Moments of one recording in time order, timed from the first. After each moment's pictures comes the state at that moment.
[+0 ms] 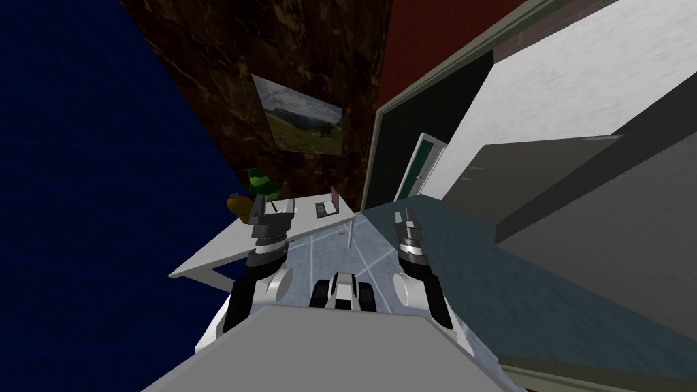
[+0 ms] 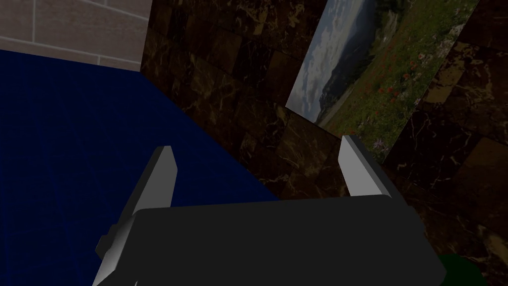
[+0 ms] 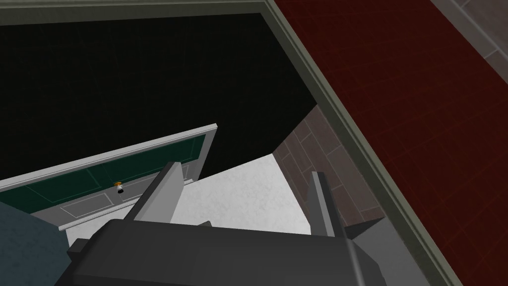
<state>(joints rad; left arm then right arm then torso) 0.49 0.04 -0.05 -2.35 0.05 -0.62 0.07 0.46 -0.03 0.06 -2.26 -0.11 -0.38 0.08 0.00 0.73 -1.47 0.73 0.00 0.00</state>
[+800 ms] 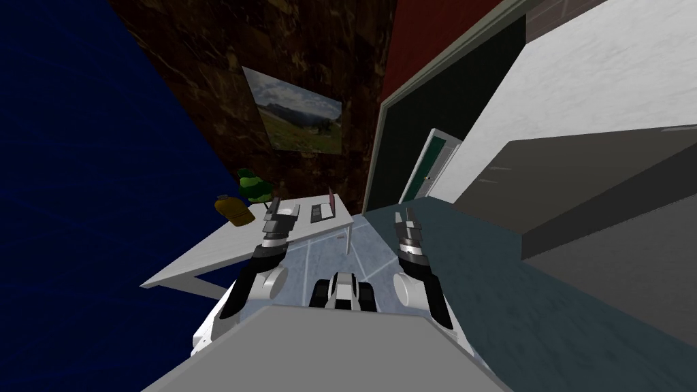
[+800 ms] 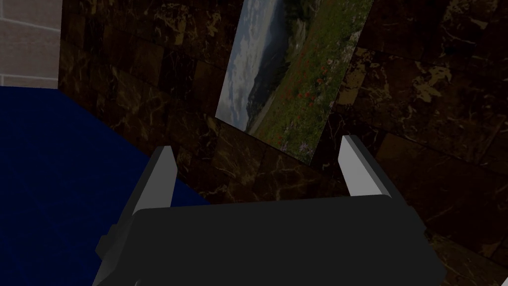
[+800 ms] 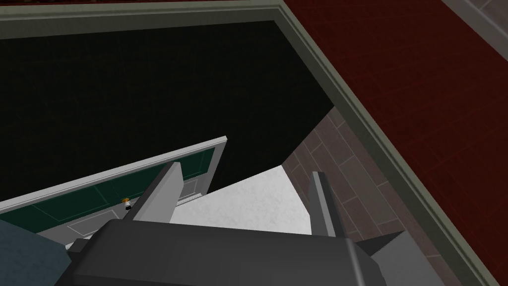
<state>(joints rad) 0.46 0.15 0.00 -2.27 0.15 -0.48 0.11 0.46 -0.03 0.06 -2.26 -0.11 -0.38 0.08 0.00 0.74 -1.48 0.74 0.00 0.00</state>
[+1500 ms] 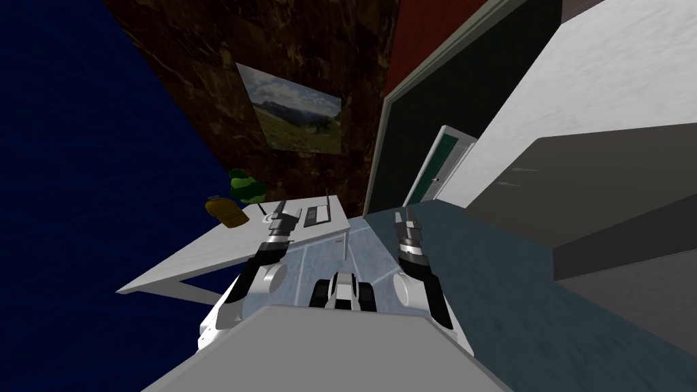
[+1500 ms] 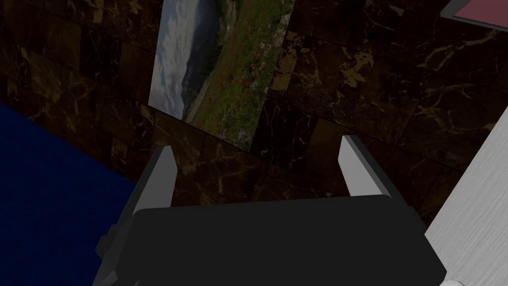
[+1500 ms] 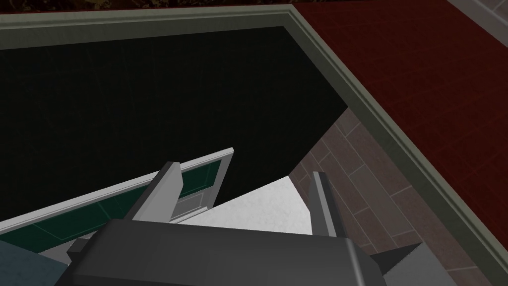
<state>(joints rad) 0.42 0.18 0.04 -2.19 0.25 -0.33 0.15 0.46 -0.03 0.06 -2.26 -0.11 -0.38 0.08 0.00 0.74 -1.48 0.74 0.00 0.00</state>
